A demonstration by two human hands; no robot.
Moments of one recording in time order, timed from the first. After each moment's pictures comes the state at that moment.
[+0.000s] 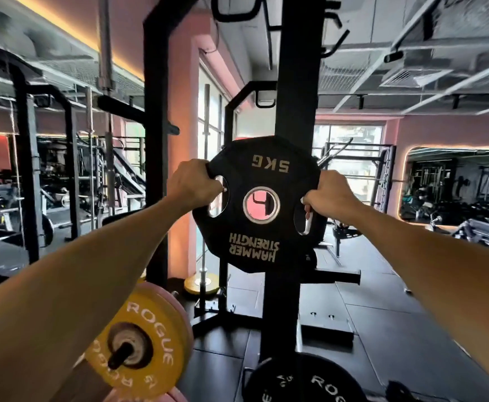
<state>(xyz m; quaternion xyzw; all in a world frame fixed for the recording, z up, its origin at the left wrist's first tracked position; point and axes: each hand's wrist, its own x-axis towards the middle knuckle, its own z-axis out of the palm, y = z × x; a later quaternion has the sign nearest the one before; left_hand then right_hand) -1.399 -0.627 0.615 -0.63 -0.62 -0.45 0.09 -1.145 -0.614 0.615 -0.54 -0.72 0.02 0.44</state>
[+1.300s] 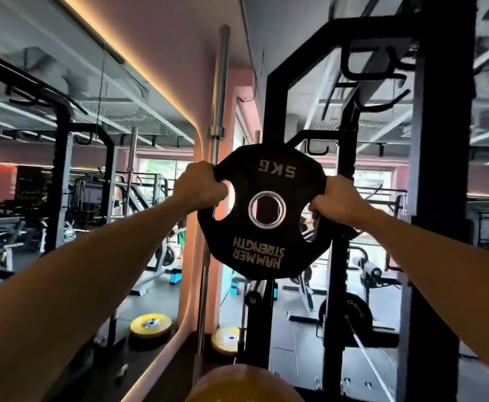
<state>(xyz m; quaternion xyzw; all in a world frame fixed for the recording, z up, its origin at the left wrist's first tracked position) -1.872 -0.541 0.712 -0.65 -0.58 -0.47 0.12 -1.606 -0.533 0.712 -0.51 -0.73 -0.07 0.44</state>
